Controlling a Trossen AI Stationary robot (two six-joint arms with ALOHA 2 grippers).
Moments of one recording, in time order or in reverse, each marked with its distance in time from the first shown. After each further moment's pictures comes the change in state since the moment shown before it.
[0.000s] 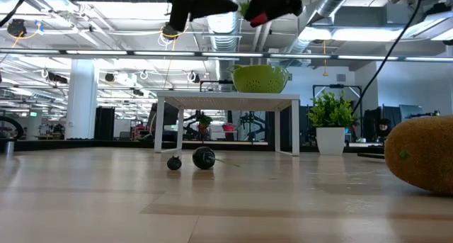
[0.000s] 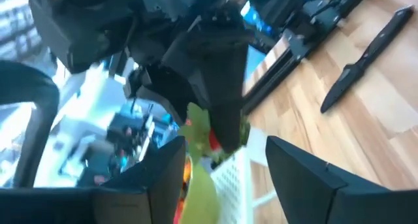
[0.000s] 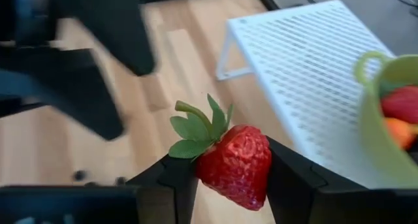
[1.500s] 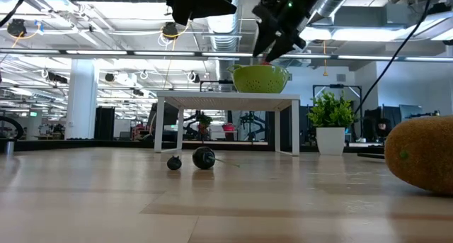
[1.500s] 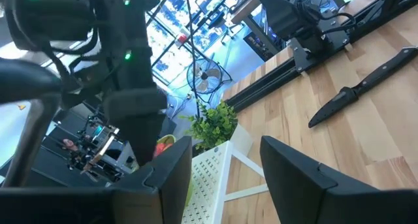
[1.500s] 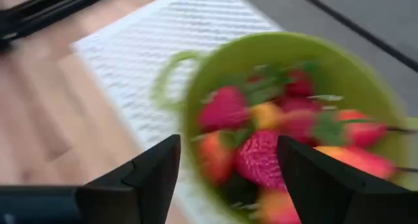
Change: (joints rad) left arm 0.000 0.000 -0.013 0.001 -0.042 -0.267; right arm -0.460 0.000 0.000 -0.002 -0.184 -0.013
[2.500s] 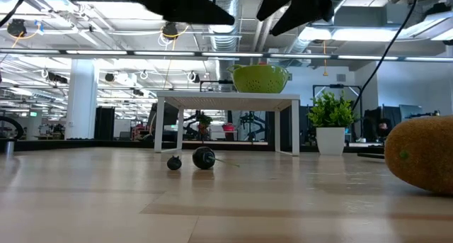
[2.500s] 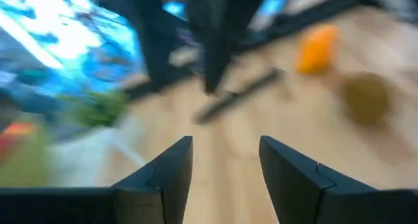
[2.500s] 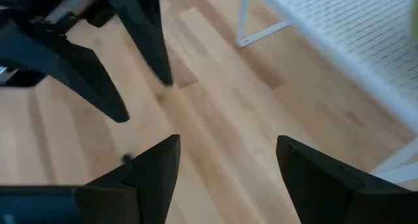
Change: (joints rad) left arm -0.002 0.000 0.000 -0.221 0.303 -0.396; right arm 0.653 0.000 -0.118 0.005 0.347 0.409
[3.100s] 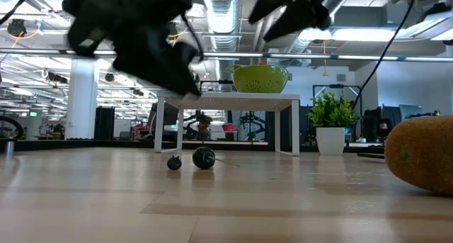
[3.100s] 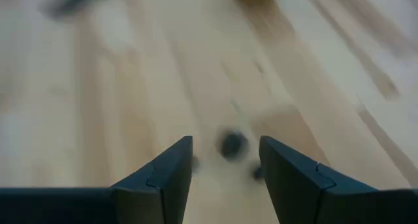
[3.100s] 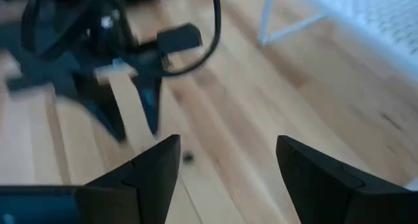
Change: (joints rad) left arm -0.014 0.106 -0.013 -0.304 0.305 -0.172; right arm 0.049 0.033 -0.075 0.172 0.009 0.006
